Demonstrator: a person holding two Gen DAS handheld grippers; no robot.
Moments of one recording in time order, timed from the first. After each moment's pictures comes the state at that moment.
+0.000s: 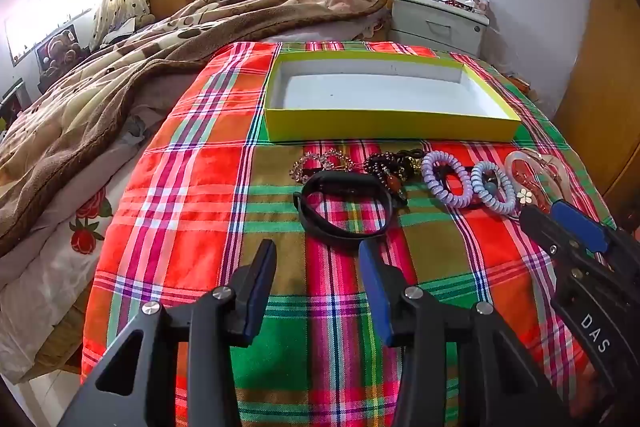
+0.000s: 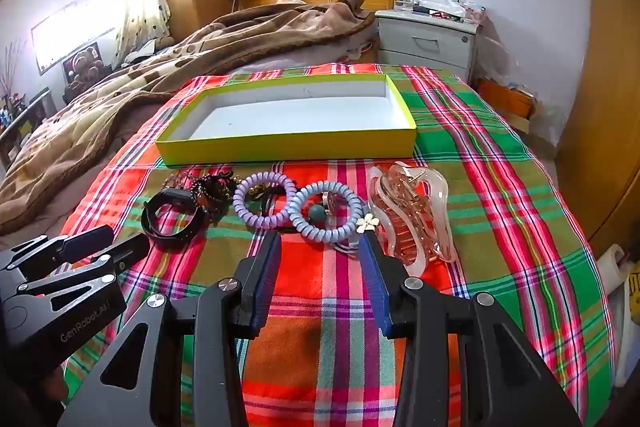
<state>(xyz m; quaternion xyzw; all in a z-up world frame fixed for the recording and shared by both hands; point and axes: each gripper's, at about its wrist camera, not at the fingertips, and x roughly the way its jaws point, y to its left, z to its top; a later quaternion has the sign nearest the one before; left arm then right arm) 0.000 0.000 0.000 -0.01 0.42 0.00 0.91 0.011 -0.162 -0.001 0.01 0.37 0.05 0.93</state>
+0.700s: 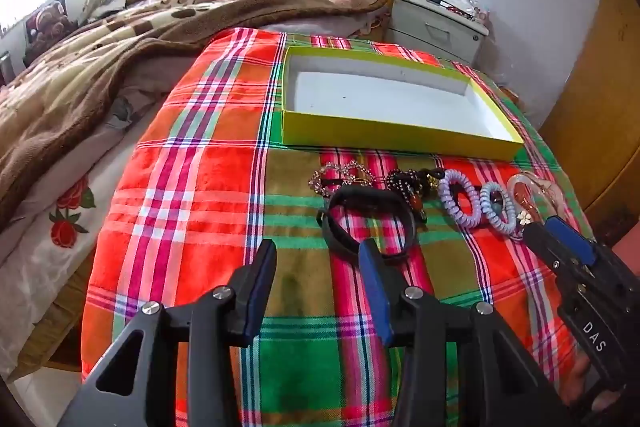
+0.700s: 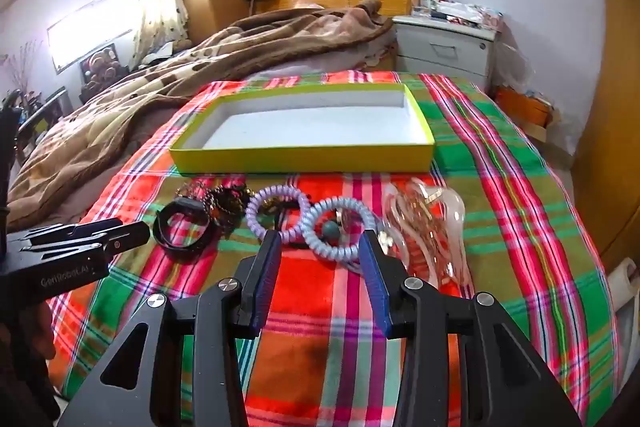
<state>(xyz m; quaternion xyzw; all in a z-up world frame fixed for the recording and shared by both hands) 0.020 0.039 0.002 -0.05 0.44 -0.04 0.90 0.022 -0.163 0.004 0.01 0.35 0.09 0.93</state>
